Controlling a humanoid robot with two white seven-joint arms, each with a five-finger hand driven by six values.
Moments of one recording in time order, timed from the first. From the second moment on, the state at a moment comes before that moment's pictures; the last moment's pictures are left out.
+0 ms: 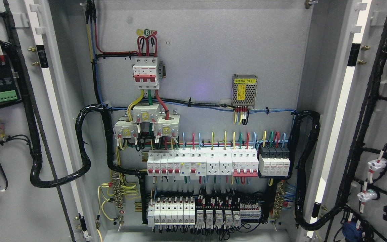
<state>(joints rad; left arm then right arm) 0.63 0.13 -0.06 -1.22 0.11 -0.43 -0.21 0.49 -0.37 0.37 -0.78 -0.57 -0.71 0.46</state>
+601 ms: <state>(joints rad) 0.46 0.09 -0.10 -0.75 0.02 -0.43 -0.21 0.18 -0.21 0.36 -0.24 -0.39 -0.31 0.33</state>
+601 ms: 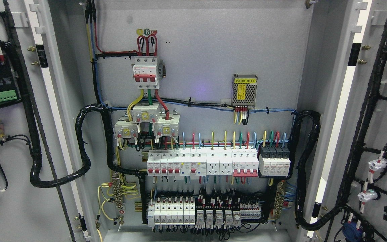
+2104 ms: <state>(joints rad) 0.25 0.01 -0.03 -0.20 0.01 -0.07 -0.21 0.09 0.04 0.35 0.04 -0.25 0.04 0.14</state>
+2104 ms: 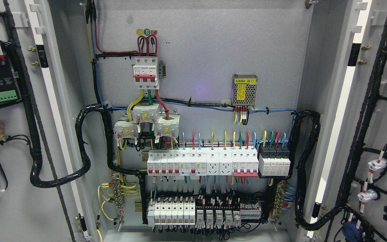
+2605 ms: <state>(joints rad) 0.24 0.00 -0.01 -0.18 0.02 -0.08 -0.21 0.10 0.06 0.34 0.05 -0.25 0.03 0.14</state>
